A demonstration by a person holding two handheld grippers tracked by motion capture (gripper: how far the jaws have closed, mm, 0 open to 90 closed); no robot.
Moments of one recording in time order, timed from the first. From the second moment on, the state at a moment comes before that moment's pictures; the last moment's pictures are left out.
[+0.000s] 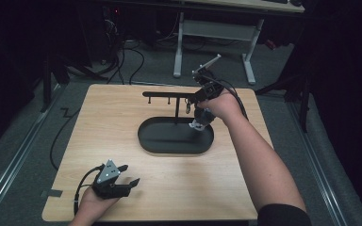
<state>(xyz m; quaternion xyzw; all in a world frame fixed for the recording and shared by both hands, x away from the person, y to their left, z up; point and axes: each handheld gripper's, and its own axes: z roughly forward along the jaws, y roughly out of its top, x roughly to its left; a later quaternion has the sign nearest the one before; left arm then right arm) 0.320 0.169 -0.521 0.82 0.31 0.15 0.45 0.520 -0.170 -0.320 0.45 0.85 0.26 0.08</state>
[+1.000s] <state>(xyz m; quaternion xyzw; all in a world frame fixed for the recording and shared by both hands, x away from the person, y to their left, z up) 0.318 0.160 -0.522 0.83 0.30 0.14 0.45 0.428 -0.213 -0.405 0.44 0.84 0.32 0.10</state>
